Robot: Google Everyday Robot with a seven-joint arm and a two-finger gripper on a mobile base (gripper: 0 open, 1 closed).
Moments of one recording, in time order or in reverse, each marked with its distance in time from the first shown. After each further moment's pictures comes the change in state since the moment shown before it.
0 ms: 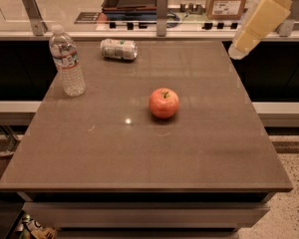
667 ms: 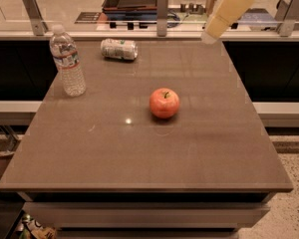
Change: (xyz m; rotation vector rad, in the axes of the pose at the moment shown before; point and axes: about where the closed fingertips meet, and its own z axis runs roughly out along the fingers) arm -0.037 -0.028 0.027 0.046 -0.008 0.066
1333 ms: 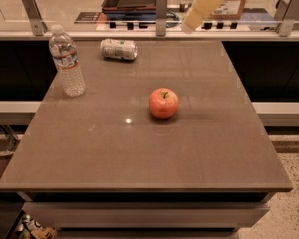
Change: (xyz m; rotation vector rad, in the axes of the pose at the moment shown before) arm -0.022 -0.033 0.041 0.072 0.006 0.104
